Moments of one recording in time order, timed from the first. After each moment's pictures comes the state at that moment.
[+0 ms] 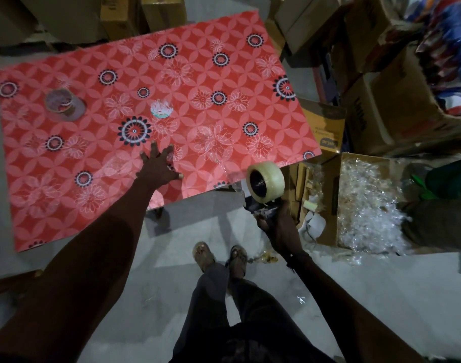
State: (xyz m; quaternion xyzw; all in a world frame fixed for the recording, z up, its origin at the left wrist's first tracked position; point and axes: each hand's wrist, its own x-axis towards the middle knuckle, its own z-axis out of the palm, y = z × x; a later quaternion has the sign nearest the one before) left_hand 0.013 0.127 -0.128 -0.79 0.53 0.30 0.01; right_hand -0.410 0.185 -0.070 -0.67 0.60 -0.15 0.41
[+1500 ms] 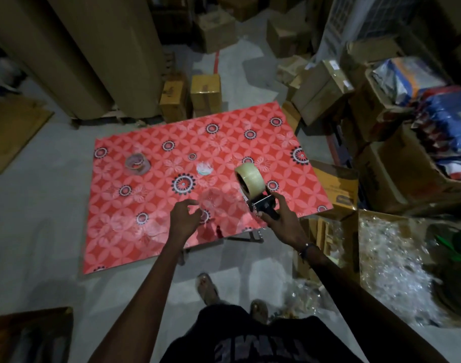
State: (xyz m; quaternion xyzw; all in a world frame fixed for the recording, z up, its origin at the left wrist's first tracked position) left_hand -0.049 0.205 0.064 -0.84 0.30 0.31 -0.34; right_hand -0.331 0.105 0.055 -0.70 0.48 -0.19 0.49
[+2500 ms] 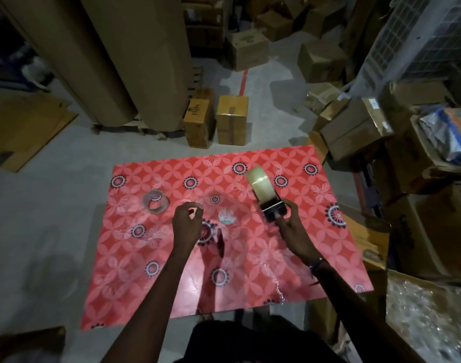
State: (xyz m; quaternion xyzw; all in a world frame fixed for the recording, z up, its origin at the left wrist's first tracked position) left_hand 0.079 0.076 0.073 -0.82 0.25 0.22 -0.45; right_hand -0.187 -0.054 0.059 -0.68 0.43 -0.23 0.55
